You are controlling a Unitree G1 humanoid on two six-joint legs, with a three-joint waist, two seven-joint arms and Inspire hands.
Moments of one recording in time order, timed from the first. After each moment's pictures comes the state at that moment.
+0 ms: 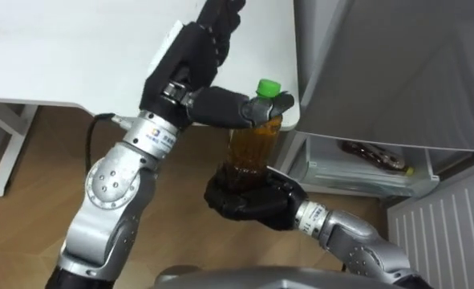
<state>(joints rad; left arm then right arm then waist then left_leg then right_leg) 0.15 0.24 -0.23 -0.41 -0.32 -0.11 -0.13 0.14 -0.29 0.49 0.33 0.69 0.06 0.68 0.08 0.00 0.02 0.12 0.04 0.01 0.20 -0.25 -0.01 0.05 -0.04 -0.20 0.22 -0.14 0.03</state>
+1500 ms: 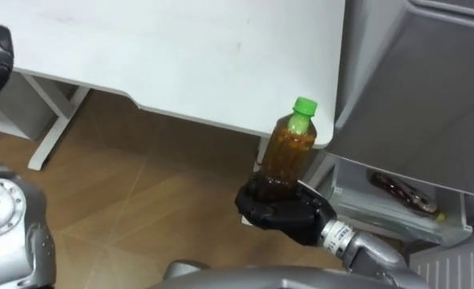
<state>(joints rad) 0.25 0.23 0.32 -0.08 -0.26 -0.29 0.56 0.30 -0.27 0.29 0.33 0.59 0.04 0.68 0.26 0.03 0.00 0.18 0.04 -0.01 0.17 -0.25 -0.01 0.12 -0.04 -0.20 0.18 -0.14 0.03</state>
